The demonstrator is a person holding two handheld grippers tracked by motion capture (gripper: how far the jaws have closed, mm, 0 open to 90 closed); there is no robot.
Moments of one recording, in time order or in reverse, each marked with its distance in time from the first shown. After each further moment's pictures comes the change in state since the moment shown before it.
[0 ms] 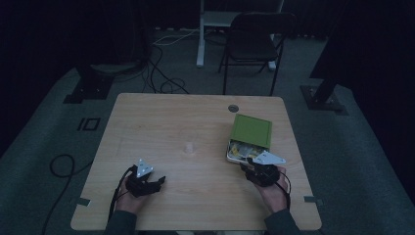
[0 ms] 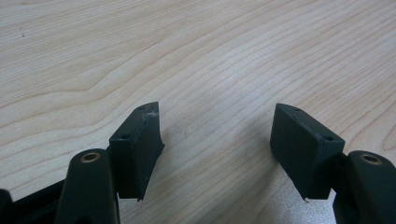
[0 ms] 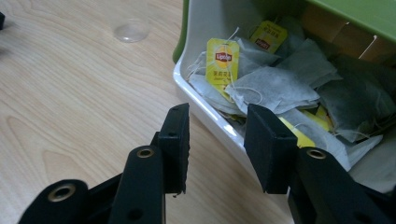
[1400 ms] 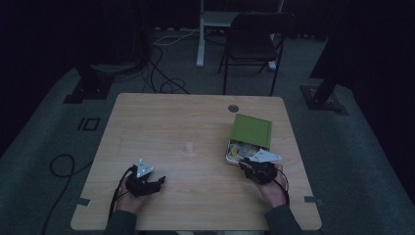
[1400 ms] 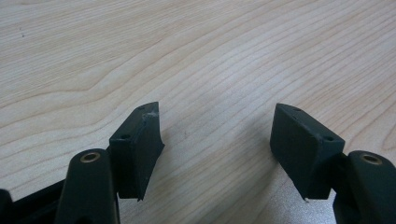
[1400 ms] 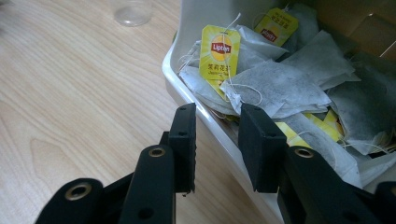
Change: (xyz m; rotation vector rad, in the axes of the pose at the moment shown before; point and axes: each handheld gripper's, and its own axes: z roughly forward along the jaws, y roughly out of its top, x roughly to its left) left arm 0.000 0.000 0.000 -0.001 0.000 -0.003; right arm -0.004 -0.002 0.014 0.043 0.039 -0.035
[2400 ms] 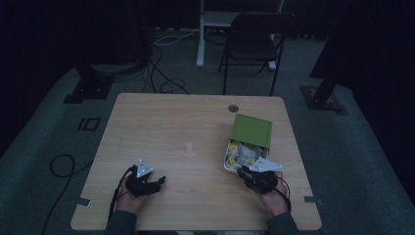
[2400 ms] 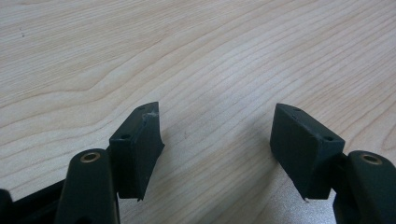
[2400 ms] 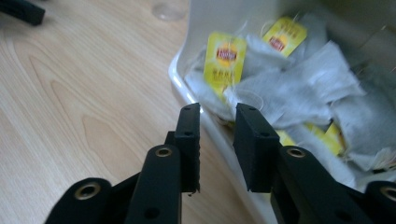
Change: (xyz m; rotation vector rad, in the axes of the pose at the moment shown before) left arm 0.000 0.000 0.000 0.000 0.000 0.000; right arm 0.019 -0.008 -0.017 -0.018 0.056 -0.040
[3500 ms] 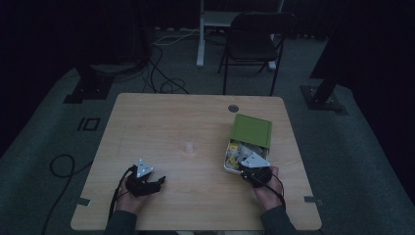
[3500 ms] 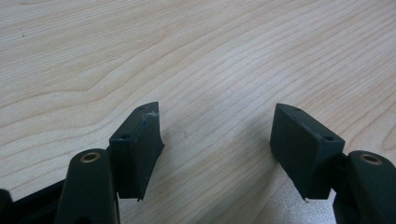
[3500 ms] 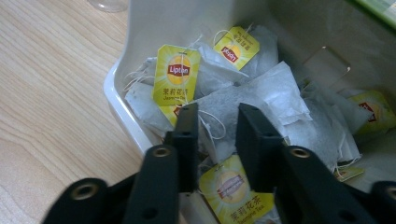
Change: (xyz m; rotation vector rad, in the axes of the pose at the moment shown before) left arm 0.000 0.000 0.000 0.000 0.000 0.000; right arm 0.005 0.013 0.021 0.050 -0.236 -0.075
